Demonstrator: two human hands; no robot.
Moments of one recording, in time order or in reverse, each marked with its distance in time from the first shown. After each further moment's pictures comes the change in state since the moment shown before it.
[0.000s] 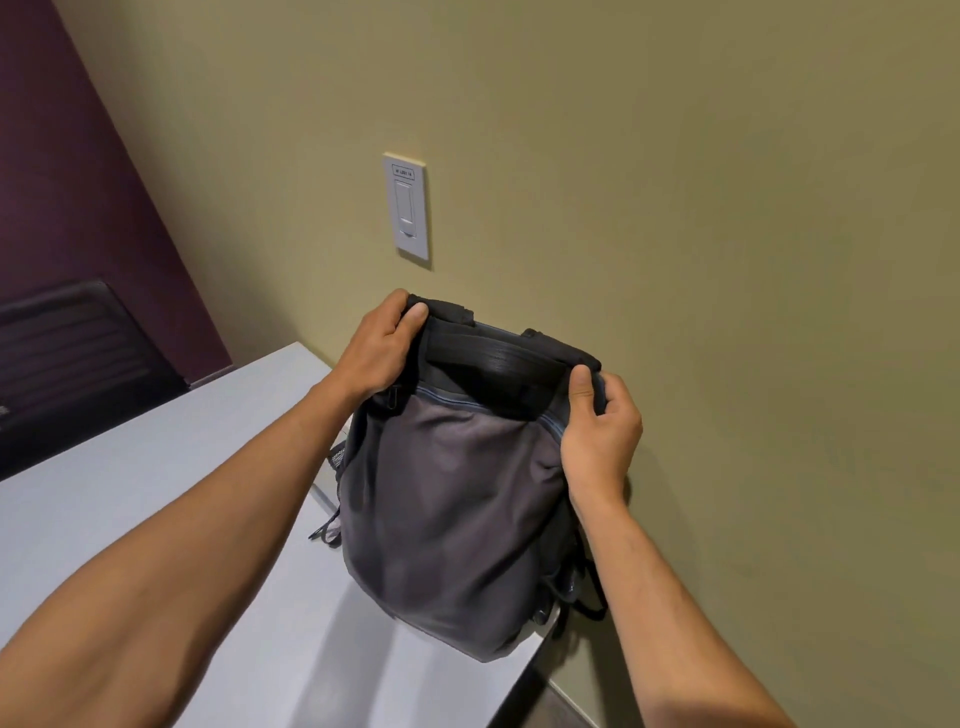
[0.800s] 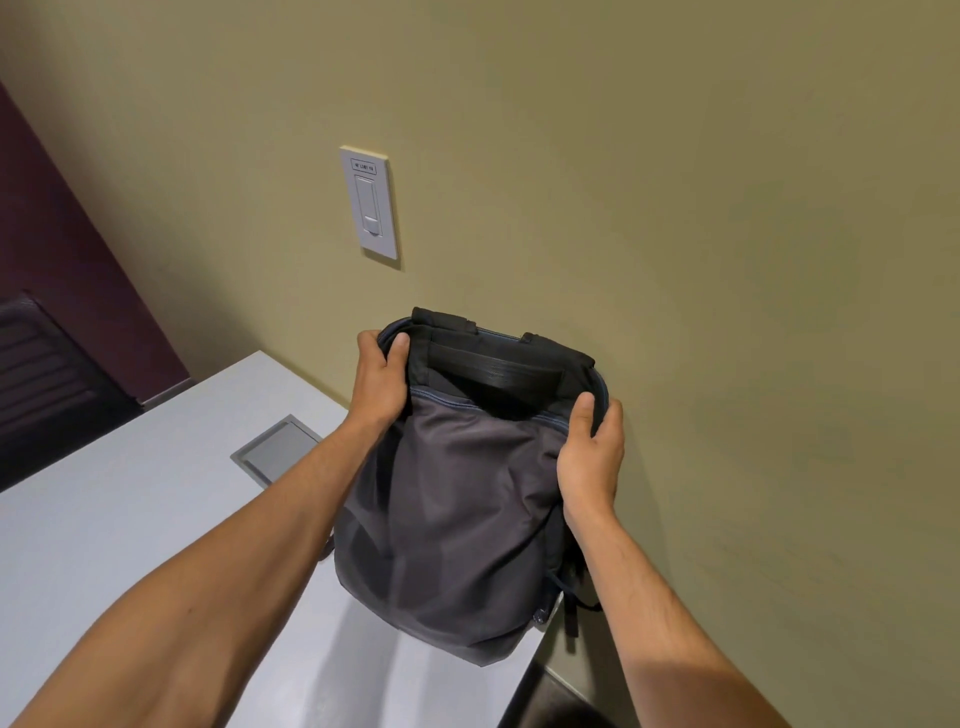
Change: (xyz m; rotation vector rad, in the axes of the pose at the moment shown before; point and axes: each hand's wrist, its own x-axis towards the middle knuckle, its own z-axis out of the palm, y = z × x) left_hand -0.001 -0.043 0.063 -0.326 0.094 -0.342; right_hand -0.003 0.045 -0.001 -0.138 0.049 0.318
